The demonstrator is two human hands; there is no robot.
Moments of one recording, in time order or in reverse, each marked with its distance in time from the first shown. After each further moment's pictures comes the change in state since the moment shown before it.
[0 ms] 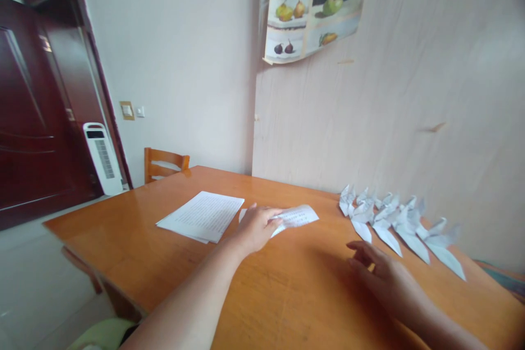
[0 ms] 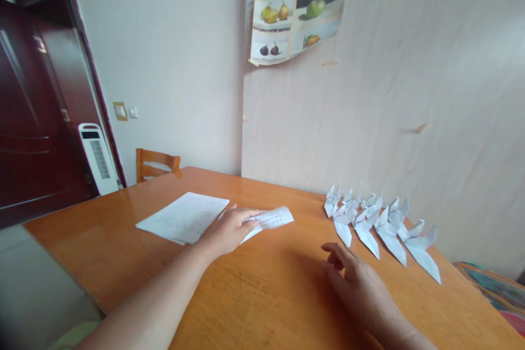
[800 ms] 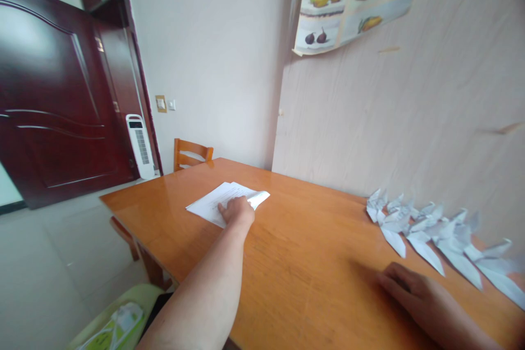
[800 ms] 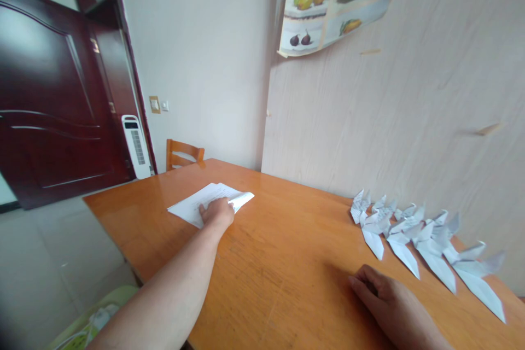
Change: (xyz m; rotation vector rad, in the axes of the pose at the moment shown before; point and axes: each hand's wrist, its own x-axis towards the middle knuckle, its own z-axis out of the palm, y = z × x) left_hand 0.000 -0.096 -0.014 0.402 0.213 -0.911; right_hand 0.000 0.030 0.009 -0.044 -0.307 0.069
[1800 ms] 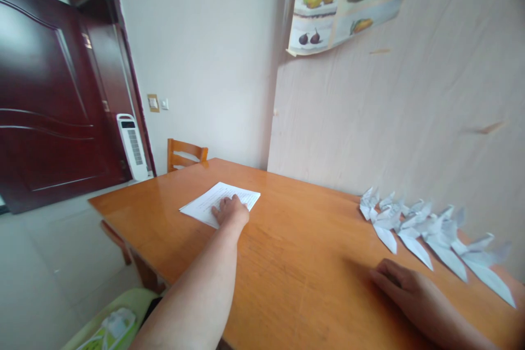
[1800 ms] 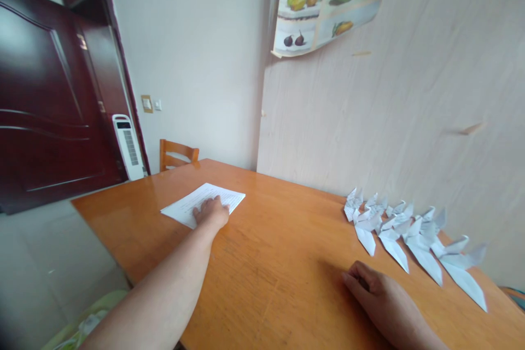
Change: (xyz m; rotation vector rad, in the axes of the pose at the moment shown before) left_hand 0.004 -0.004 0.005 0.013 -0.035 -0.060; right_hand 0.000 -0.003 -0.001 0.048 0.060 -0.008
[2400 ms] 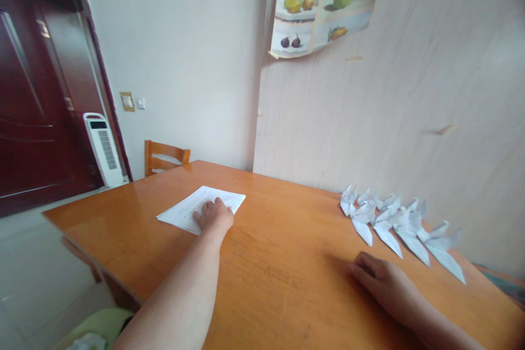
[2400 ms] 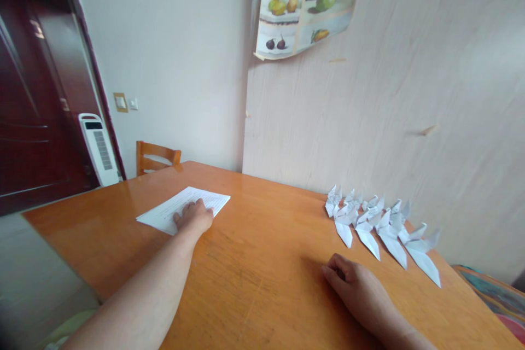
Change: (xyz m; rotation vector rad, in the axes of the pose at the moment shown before) left_hand 0.006 -0.002 0.005 -0.033 0.021 0.022; right_hand -0.001 -0.009 -0.002 -0.024 0.041 0.028
